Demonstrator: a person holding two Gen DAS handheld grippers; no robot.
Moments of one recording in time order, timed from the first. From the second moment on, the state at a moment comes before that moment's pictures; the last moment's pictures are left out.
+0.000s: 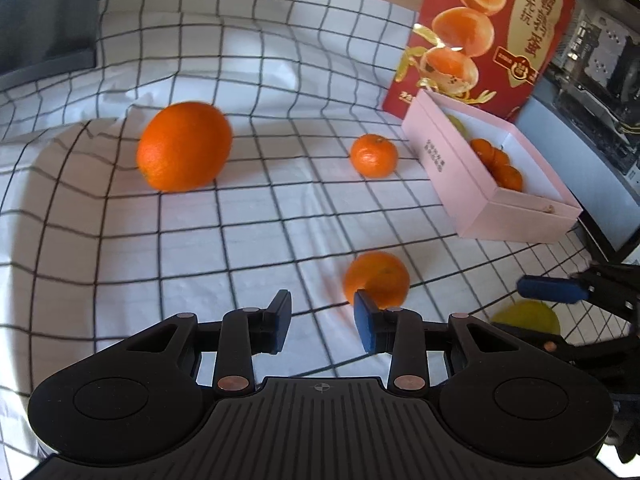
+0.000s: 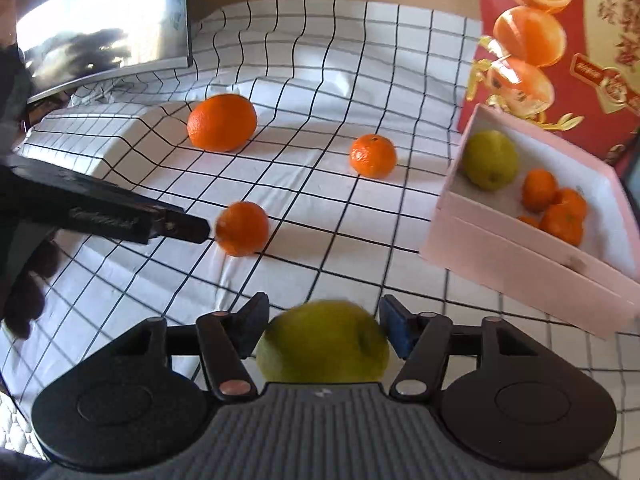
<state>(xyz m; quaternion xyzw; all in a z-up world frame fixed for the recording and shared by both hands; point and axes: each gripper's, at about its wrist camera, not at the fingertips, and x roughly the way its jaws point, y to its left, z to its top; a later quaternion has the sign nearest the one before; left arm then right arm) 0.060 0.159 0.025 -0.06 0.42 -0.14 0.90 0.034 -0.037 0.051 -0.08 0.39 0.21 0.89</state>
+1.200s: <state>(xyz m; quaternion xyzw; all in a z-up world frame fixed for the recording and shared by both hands) 0.085 0.072 0.021 0.03 0.43 -0.21 0.88 -0.006 -0.042 0.029 -0.07 0.44 0.17 0.88</state>
